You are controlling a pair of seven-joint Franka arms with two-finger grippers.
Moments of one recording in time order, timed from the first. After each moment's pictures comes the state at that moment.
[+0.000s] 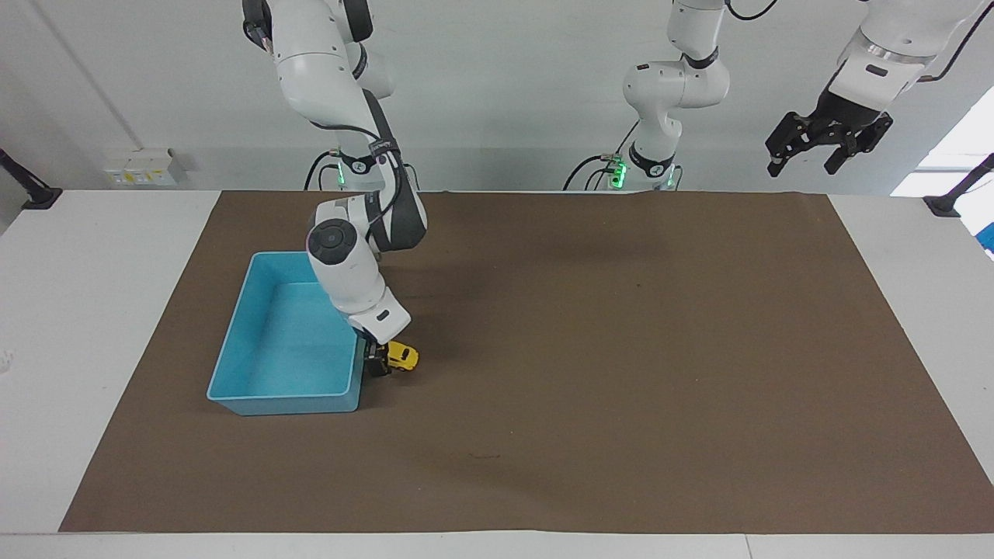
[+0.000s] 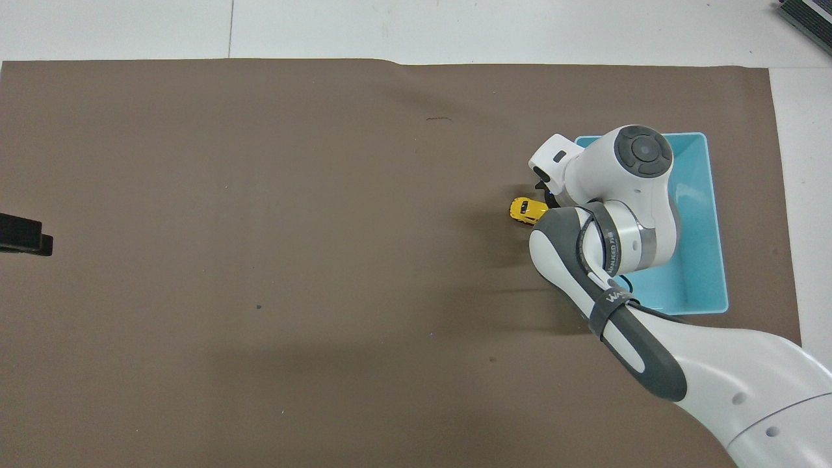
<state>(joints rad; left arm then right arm) -0.03 -0.09 0.00 -1.54 0.00 1.42 -0.04 0.18 0.42 0.03 -1.83 0.05 2.26 -1.39</state>
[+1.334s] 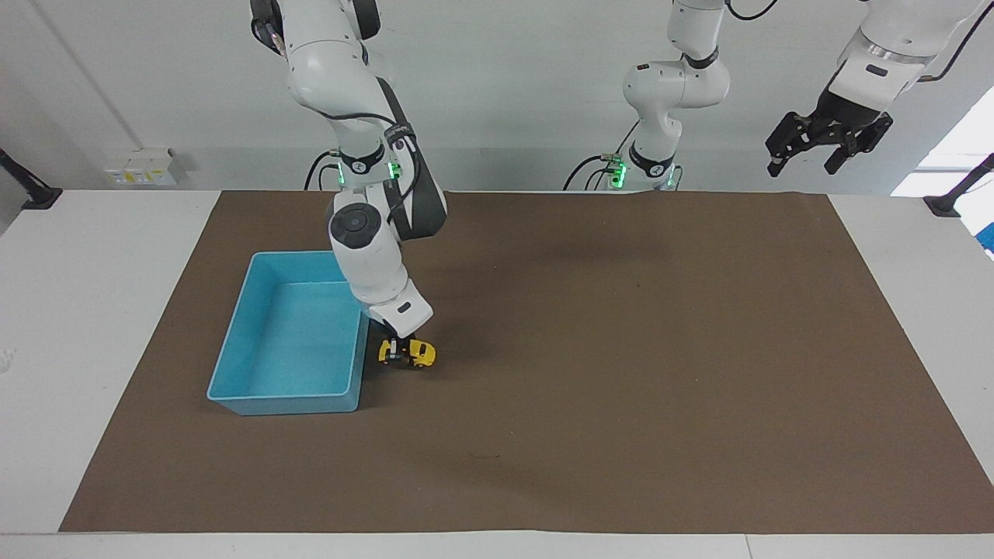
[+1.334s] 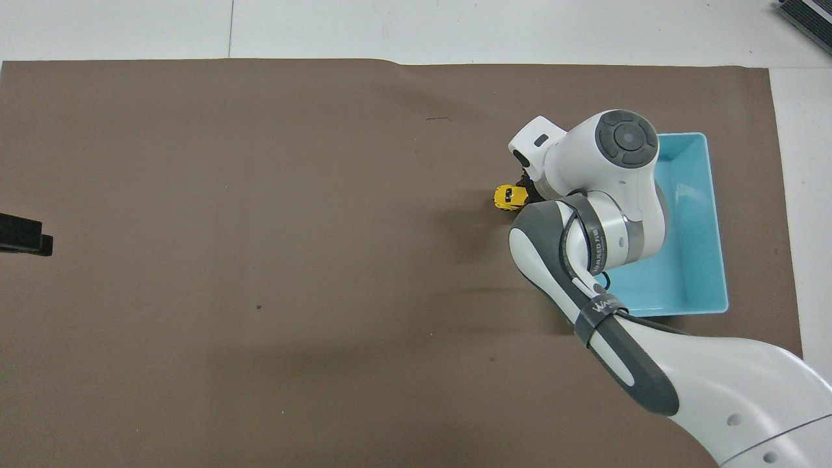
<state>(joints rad) -0.03 -0.09 0.00 -1.54 0.00 1.42 -0.04 0.24 0.40 0.03 -1.73 0.05 2.20 -1.28</state>
